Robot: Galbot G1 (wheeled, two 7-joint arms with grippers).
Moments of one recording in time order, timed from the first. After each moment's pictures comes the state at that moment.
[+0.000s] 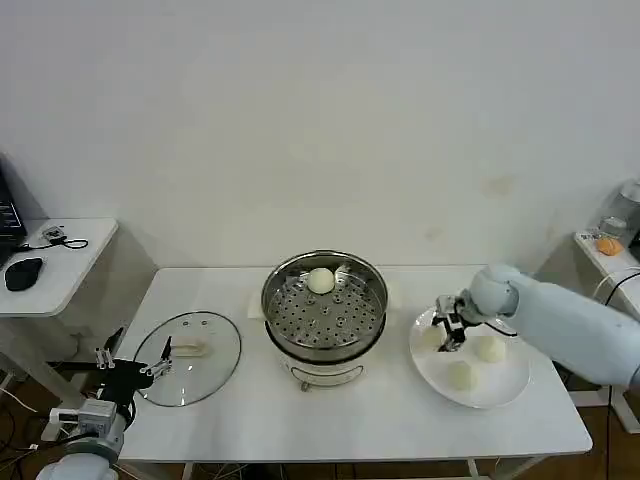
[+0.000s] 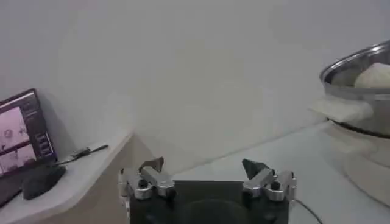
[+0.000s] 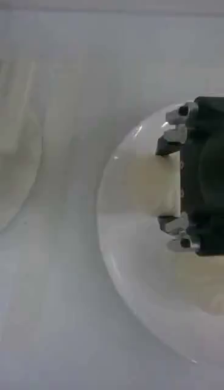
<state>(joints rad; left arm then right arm) 1.55 -1.16 -0.75 -2.06 -0.08 0.24 -0.02 0.15 0.69 -0.99 1.28 0.02 -0.26 -0.95</state>
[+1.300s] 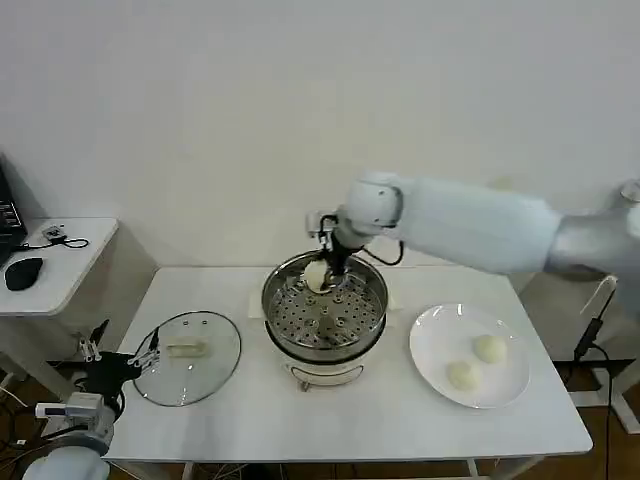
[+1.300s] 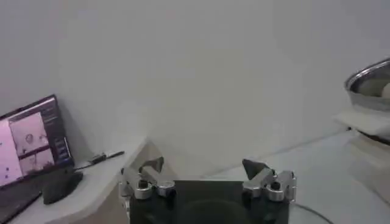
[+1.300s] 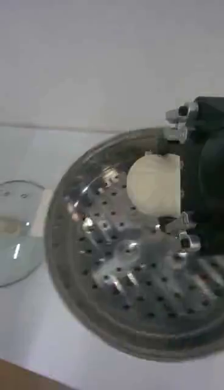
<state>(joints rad) 1.52 -1.17 -0.79 -2.06 -0.09 0.23 -0.02 0.56 1.23 -1.31 1.28 0.58 -0.59 -0.77</state>
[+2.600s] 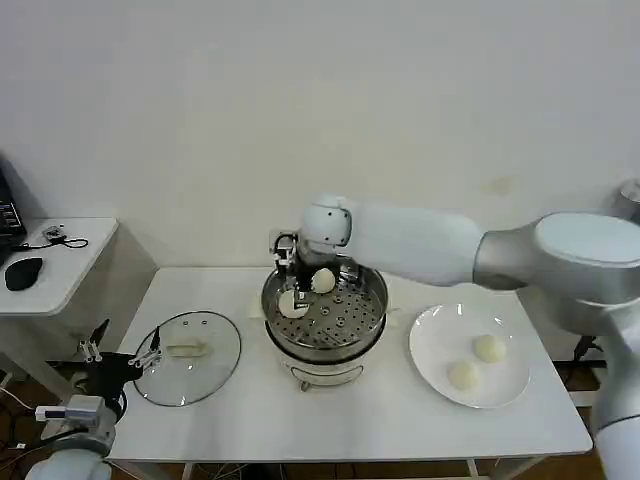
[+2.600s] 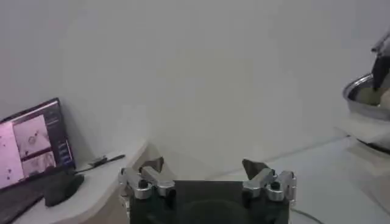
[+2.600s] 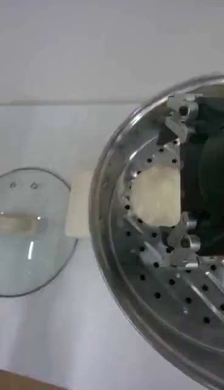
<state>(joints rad) 1.53 -1.19 -0.78 -2.08 -0.08 0.23 -0.02 0.57 1.28 -1.32 1.23 0.59 -0.59 -0.78</state>
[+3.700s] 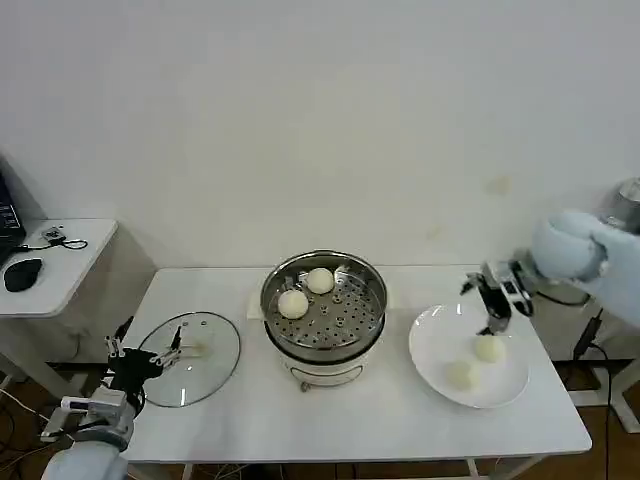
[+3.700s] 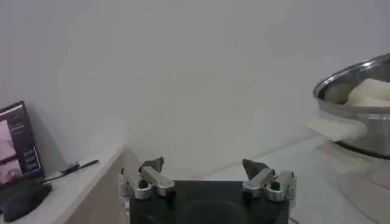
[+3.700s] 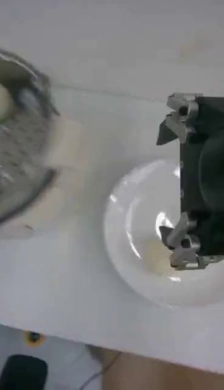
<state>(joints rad) 1.50 -1.15 -0.71 -2.05 -0.07 0.24 -0.02 0.39 0.38 -1.16 1.65 0.08 -0.27 -1.03</state>
